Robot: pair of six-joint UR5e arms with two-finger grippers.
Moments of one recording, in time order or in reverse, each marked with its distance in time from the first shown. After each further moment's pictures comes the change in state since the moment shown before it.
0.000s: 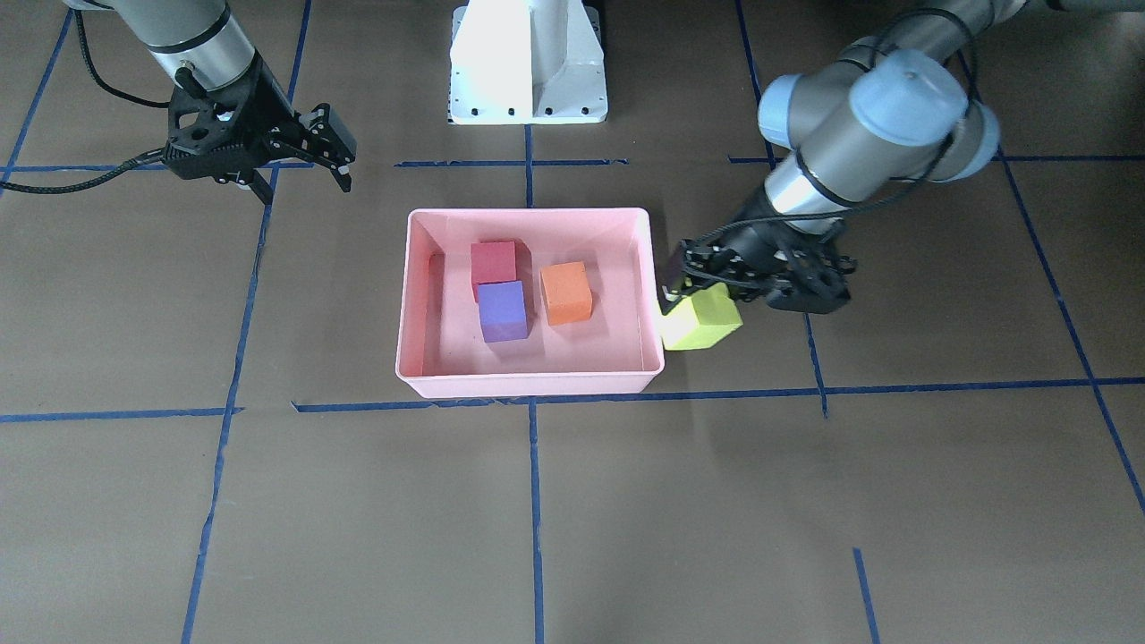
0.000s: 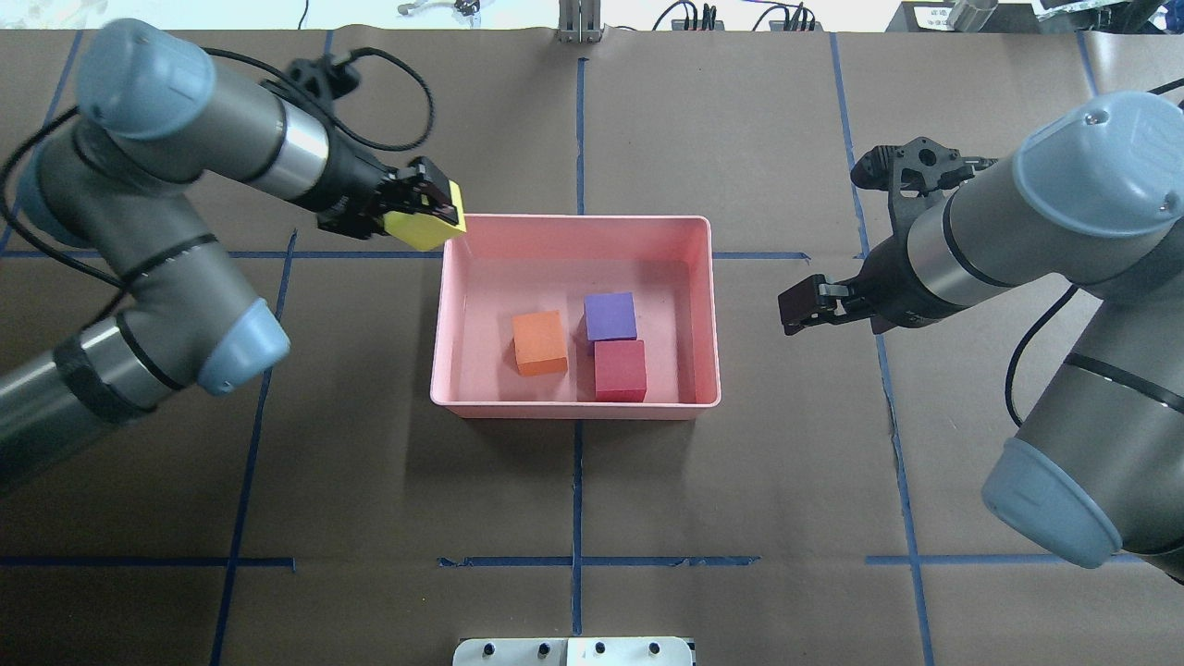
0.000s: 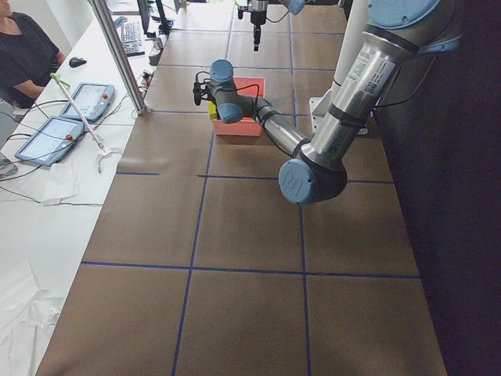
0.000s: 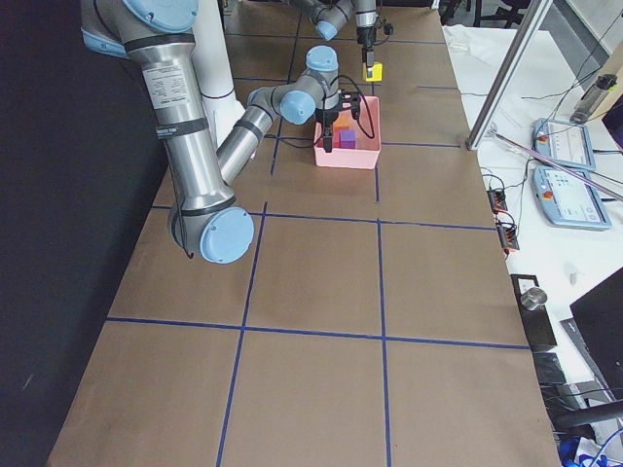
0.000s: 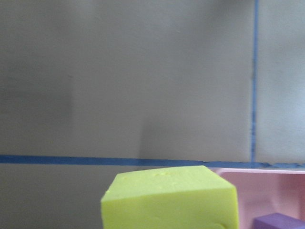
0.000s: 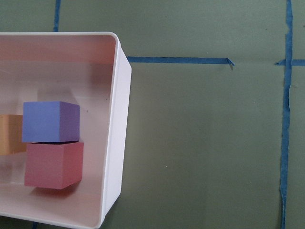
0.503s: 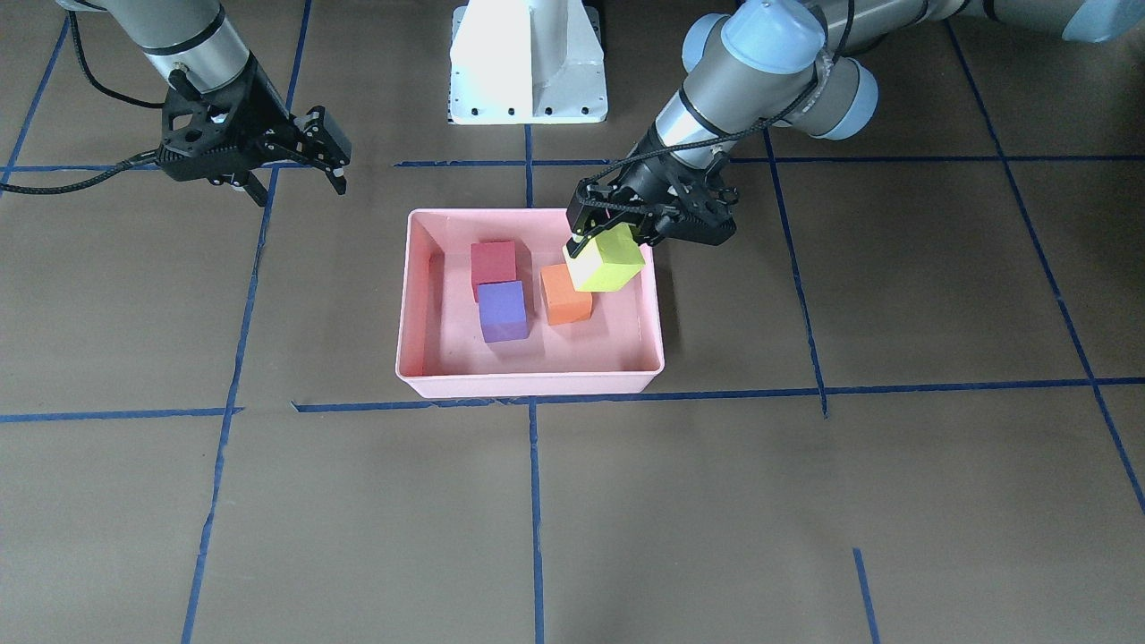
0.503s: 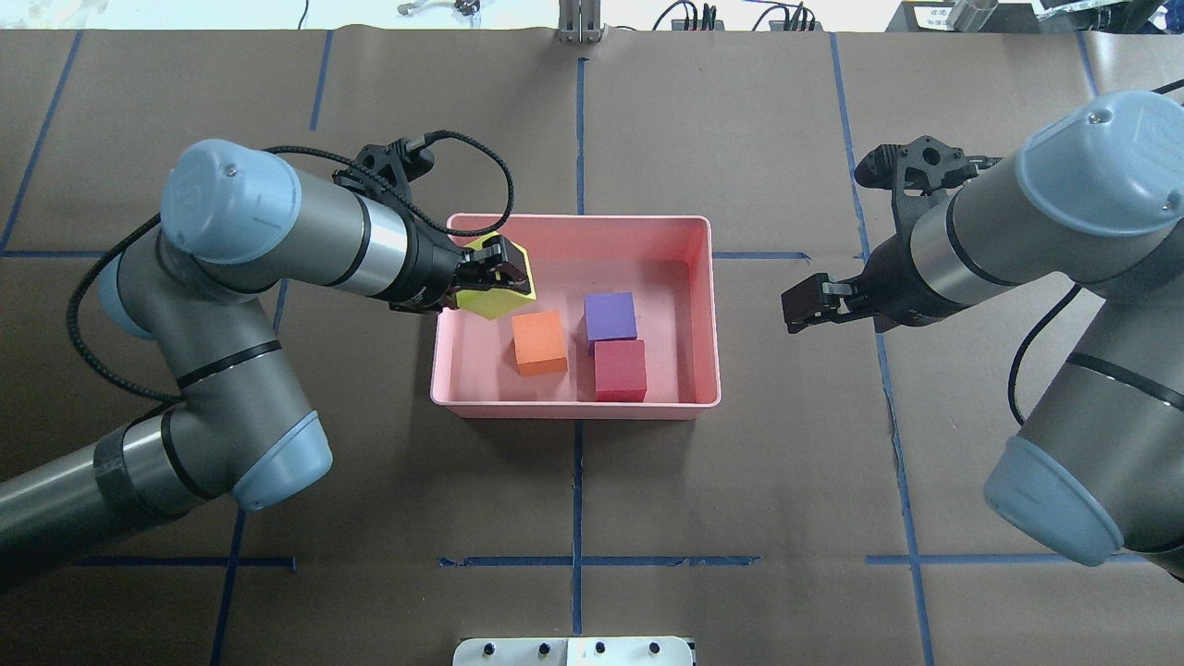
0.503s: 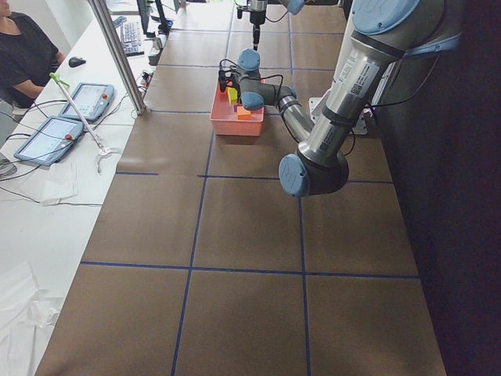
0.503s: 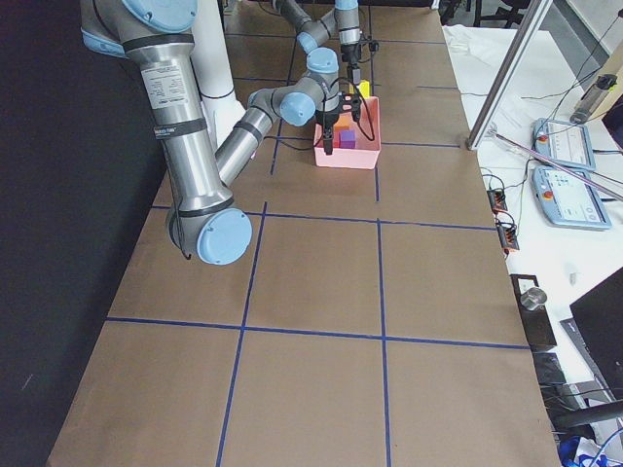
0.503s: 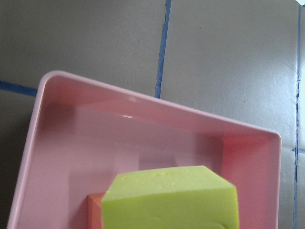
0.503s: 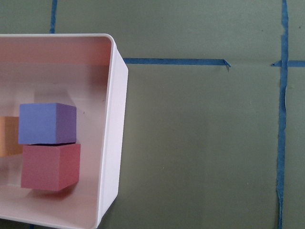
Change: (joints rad) left arm 0.138 0.059 -0.133 0.014 0.120 -0.087; right arm 0.001 -0.002 -0.001 0.002 -0.002 0.000
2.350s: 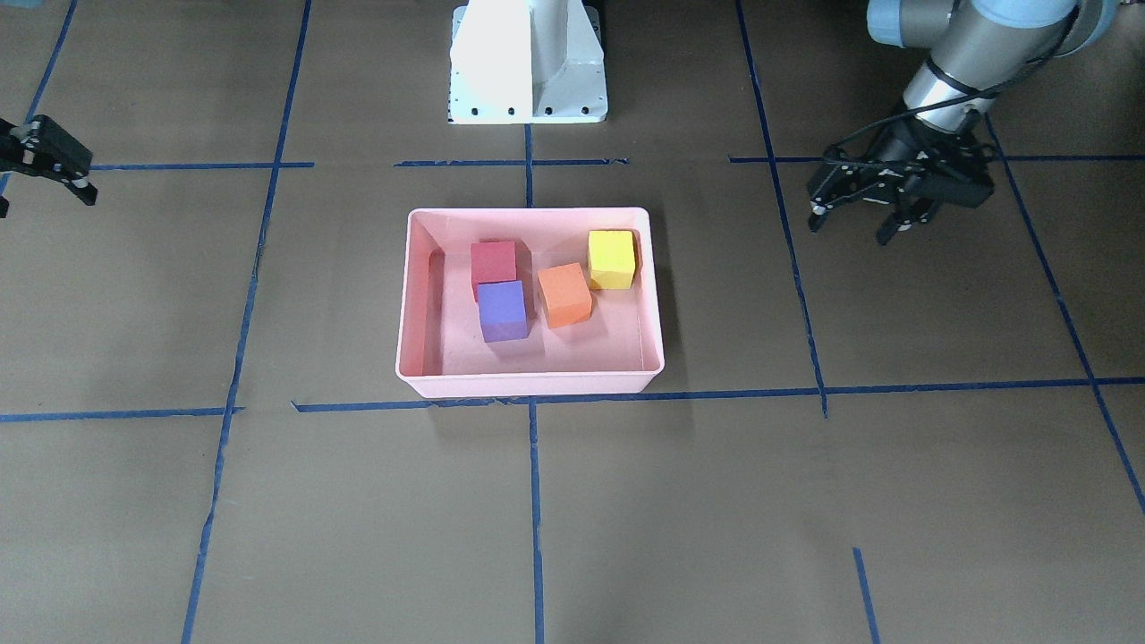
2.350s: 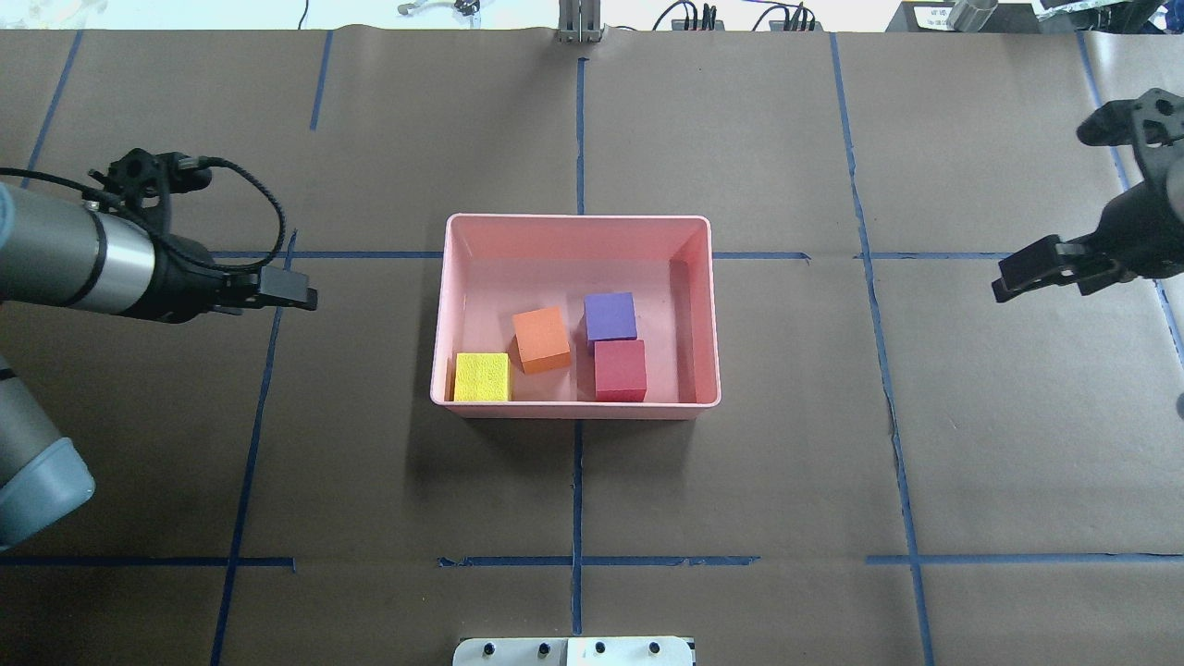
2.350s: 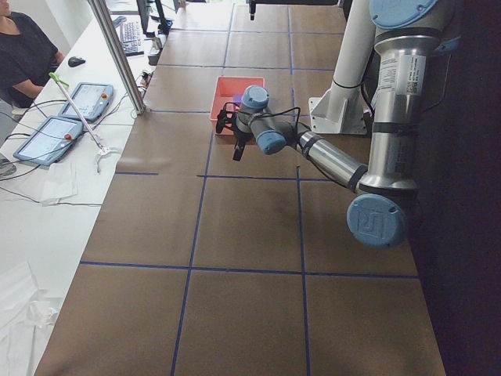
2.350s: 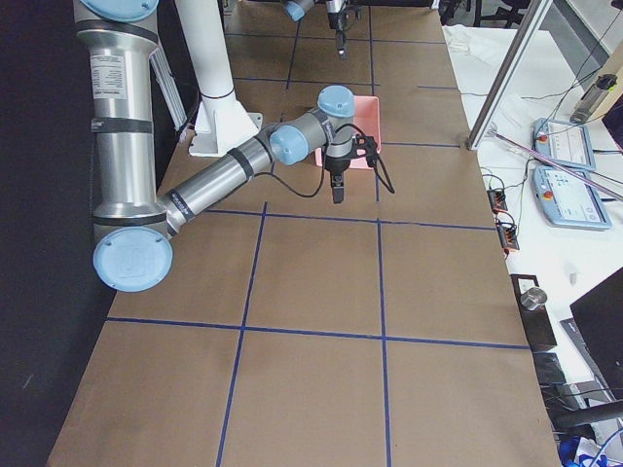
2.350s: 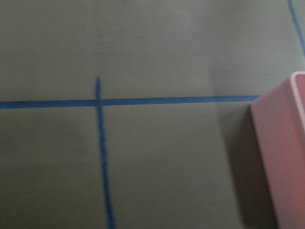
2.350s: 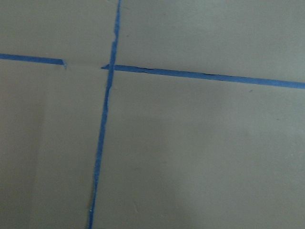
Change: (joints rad) left arm -0.317 0.548 -0.245 0.137 -0.105 0.738; right arm 0.468 -0.376 -0.018 0.007 0.260 -0.572
